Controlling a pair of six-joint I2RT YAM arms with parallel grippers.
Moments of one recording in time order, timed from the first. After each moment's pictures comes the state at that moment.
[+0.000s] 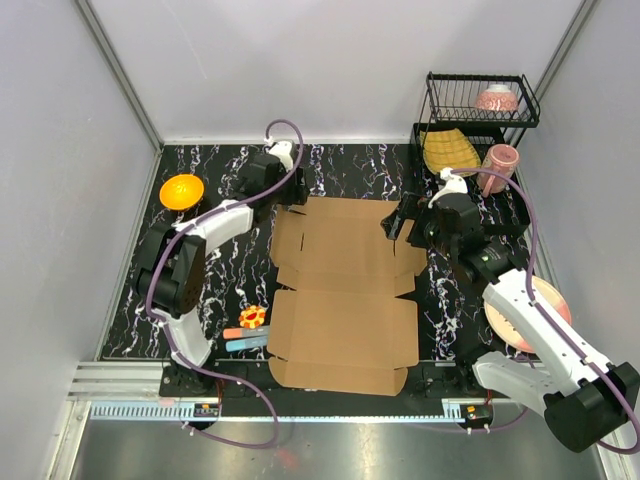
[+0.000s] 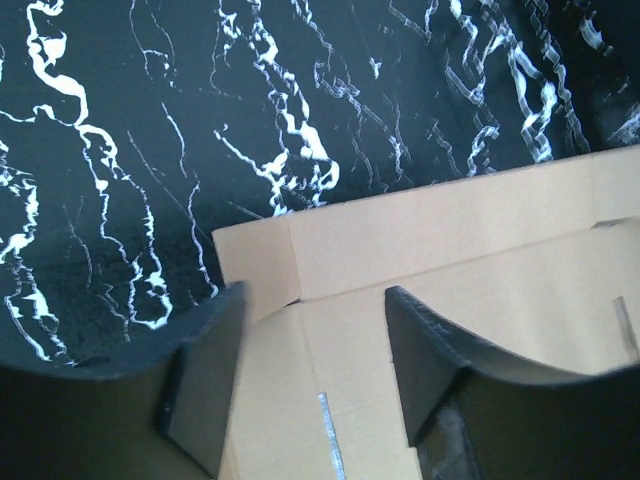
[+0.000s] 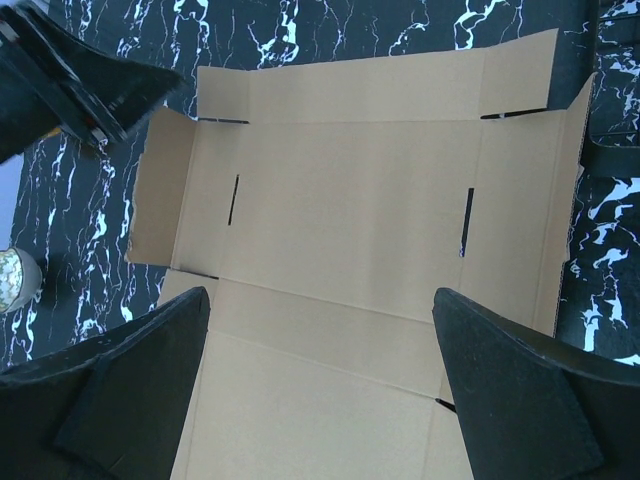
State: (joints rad) left arm -0.39 1.81 1.20 0.10 0.07 -0.21; right arm 0.46 1.01 0.93 -0.39 0.07 0.56
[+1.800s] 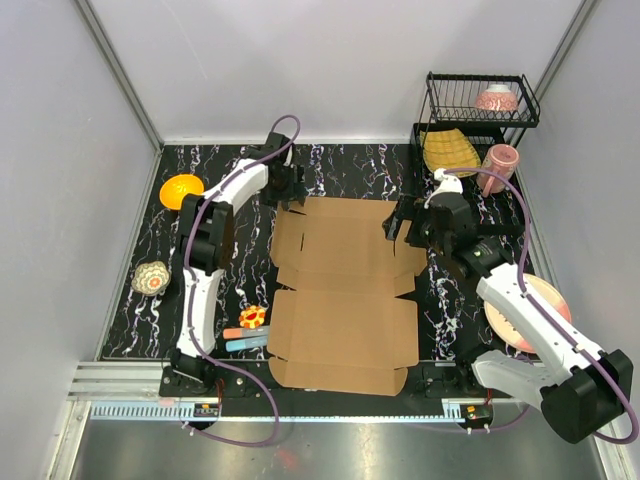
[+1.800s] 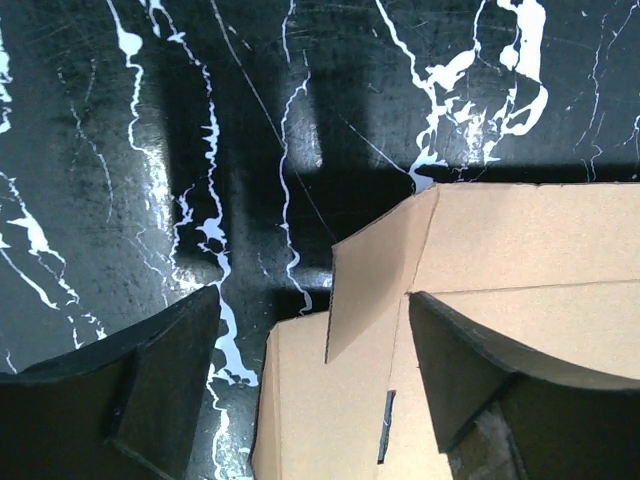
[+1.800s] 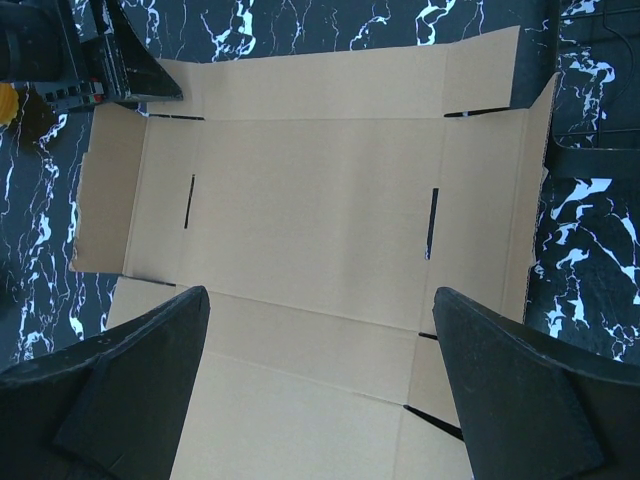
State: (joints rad) left arm -0.32 2.28 1.93 -0.73 0.04 -0.33; right arm 0.46 1.07 0.92 -0.38 0.12 0.52
